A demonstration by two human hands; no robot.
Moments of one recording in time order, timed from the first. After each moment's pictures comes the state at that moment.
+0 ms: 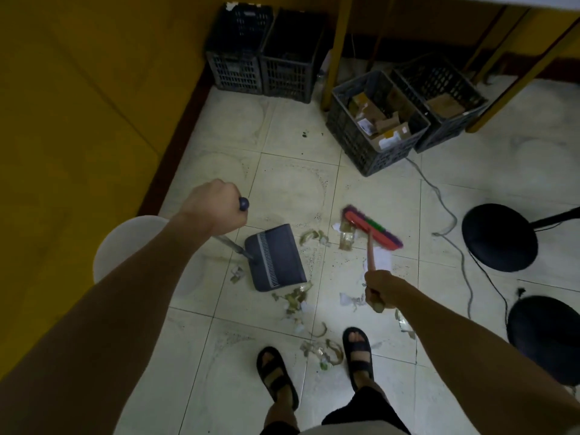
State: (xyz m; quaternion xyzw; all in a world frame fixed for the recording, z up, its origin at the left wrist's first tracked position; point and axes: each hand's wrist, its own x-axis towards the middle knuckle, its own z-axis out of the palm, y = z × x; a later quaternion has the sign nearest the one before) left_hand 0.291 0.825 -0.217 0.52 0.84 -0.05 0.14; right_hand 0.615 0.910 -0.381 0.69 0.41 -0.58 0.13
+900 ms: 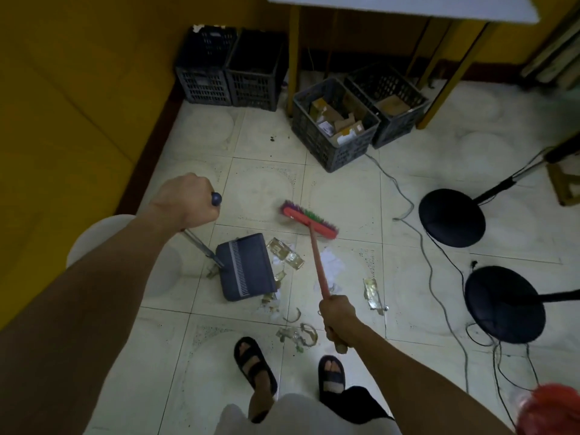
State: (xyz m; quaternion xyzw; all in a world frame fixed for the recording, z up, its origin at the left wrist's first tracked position) left_hand 0.393 0.765 -0.178 0.55 0.82 -0.09 0.12; right_hand 0.705 0.749 -0.340 0.71 0.43 -0.56 0.08
